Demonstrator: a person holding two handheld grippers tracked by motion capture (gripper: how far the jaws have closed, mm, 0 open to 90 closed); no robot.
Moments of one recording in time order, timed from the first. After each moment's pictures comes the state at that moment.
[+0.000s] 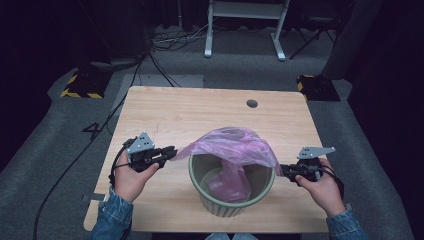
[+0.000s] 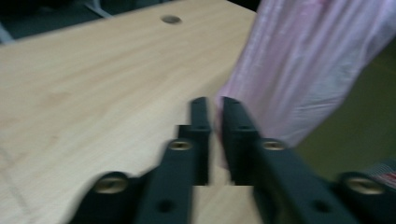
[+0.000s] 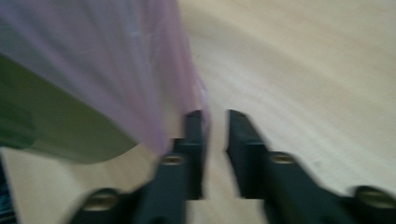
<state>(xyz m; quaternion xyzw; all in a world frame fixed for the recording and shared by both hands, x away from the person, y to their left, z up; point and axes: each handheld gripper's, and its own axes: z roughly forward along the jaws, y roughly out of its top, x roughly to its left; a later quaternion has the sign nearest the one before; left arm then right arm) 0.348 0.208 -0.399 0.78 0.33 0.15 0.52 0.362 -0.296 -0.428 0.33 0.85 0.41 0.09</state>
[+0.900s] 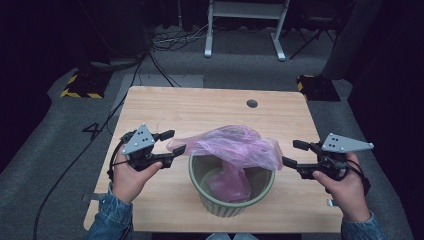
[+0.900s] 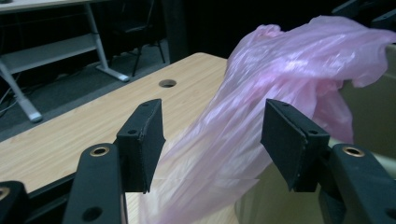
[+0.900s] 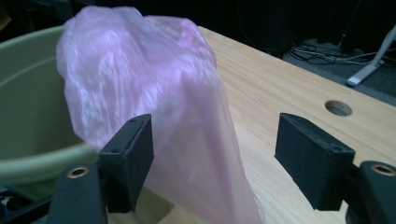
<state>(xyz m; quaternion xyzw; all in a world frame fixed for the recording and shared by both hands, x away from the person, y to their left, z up) 0.340 0.182 -0.353 0.77 0.26 0.19 0.55 0.334 -0.290 -0.334 0.28 0.80 0.51 0.16</state>
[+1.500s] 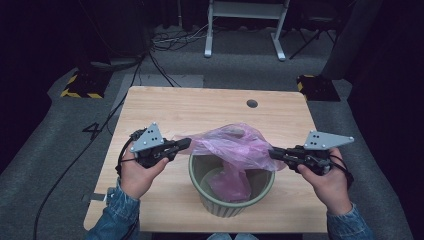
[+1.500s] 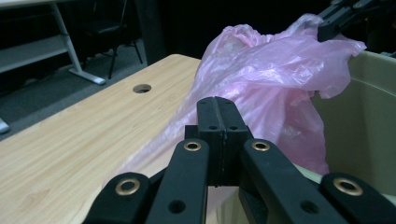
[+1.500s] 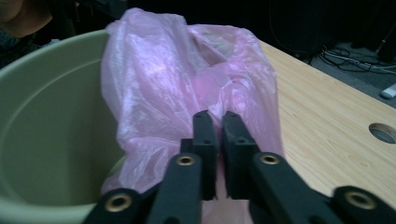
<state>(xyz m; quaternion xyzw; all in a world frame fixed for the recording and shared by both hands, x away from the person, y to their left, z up) 0.334 0.170 -0.346 0.78 0.22 0.17 0.55 0.332 -0.254 -0.324 0.23 0.82 0.50 0.14</state>
